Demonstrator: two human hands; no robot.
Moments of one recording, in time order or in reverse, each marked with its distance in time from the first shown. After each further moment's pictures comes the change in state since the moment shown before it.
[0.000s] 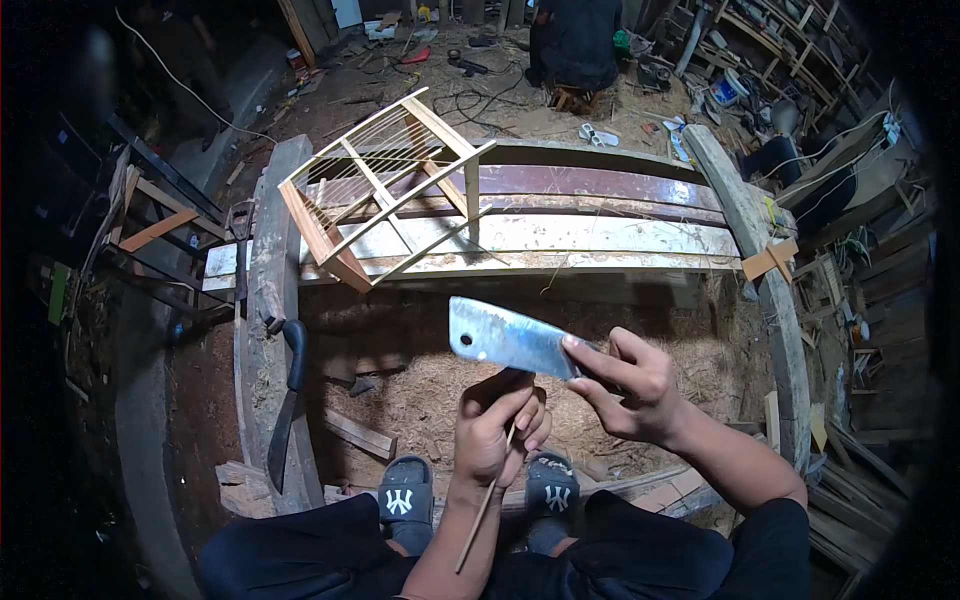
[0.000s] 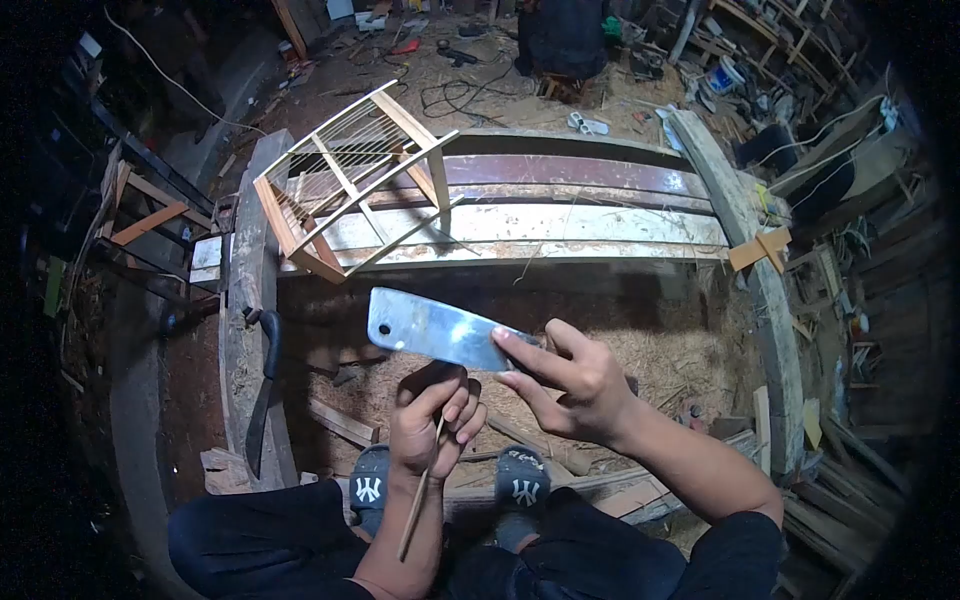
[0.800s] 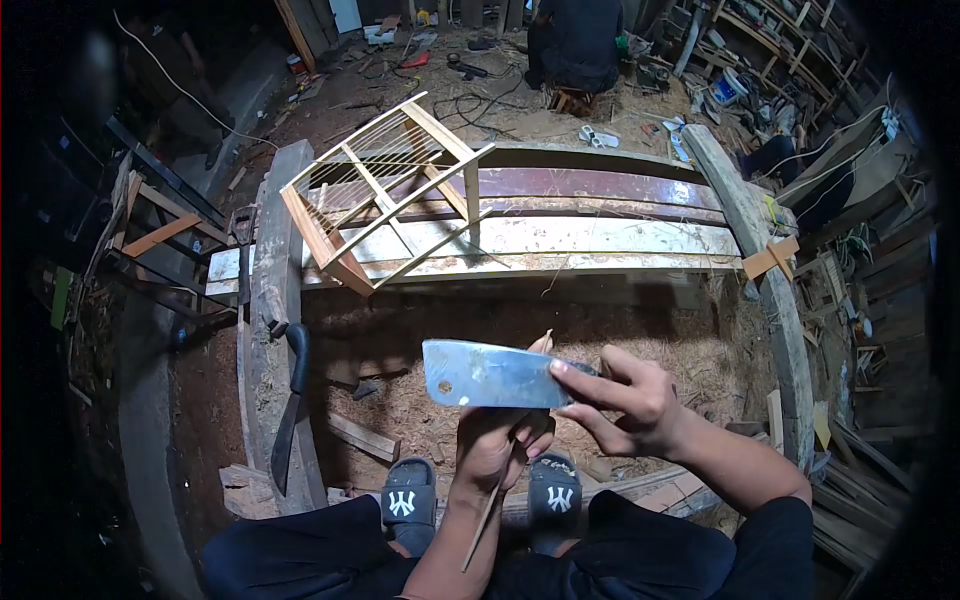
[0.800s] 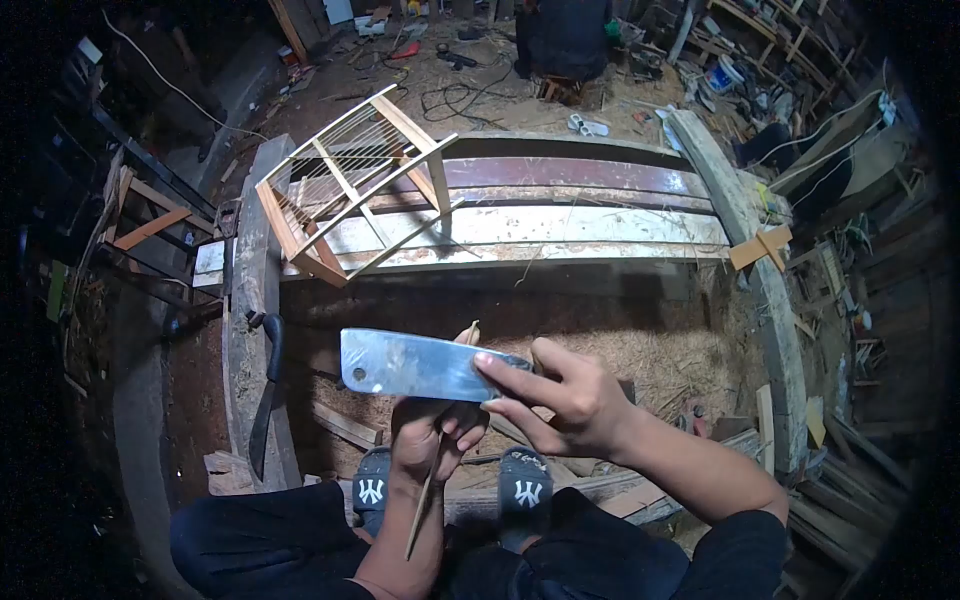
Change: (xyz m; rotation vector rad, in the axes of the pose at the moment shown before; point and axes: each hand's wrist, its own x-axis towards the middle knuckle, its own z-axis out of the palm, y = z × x) left_hand -0.006 0.003 0.012 -0.193 0.009 -0.022; right_hand 0.004 -0.014 -0.008 0.035 -0.035 -0.045
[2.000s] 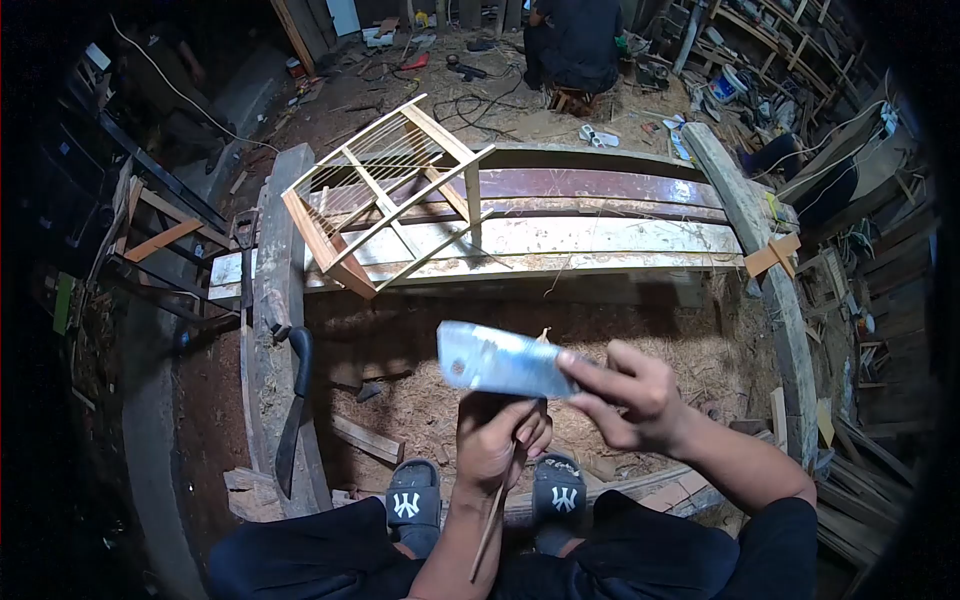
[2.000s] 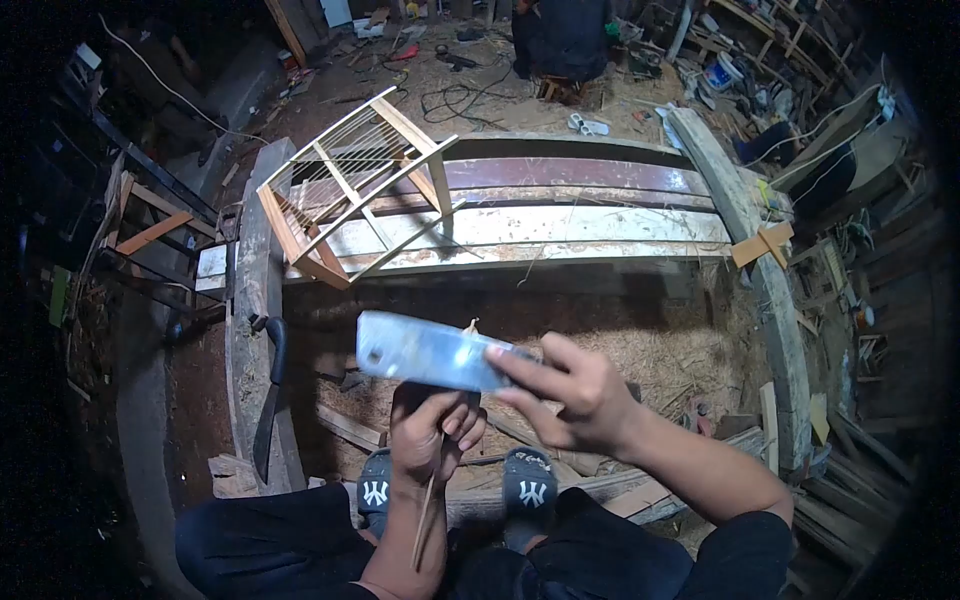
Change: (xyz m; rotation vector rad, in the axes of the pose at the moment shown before) left_hand -0.002 0.005 0.008 0.147 0.071 0.026; right_hand -0.005 0.001 0.001 0.000 -0.027 0.064
